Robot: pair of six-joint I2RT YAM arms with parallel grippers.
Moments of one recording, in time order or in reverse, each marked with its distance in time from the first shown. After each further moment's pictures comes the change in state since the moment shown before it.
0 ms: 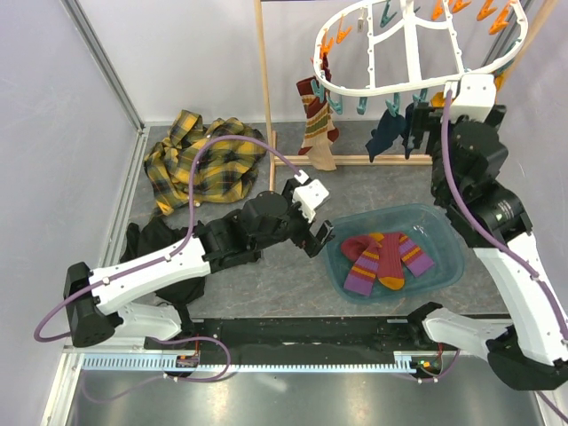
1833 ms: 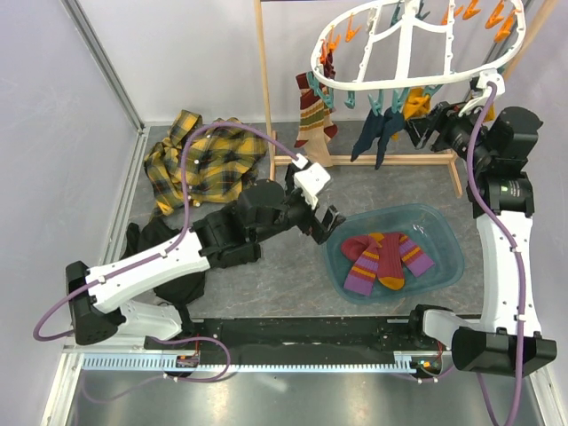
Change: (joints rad) left arm -0.008 0.012 0.098 0.029 -0.030 0.021; right arm -0.676 0.085 -0.150 0.209 -1.368 0.299
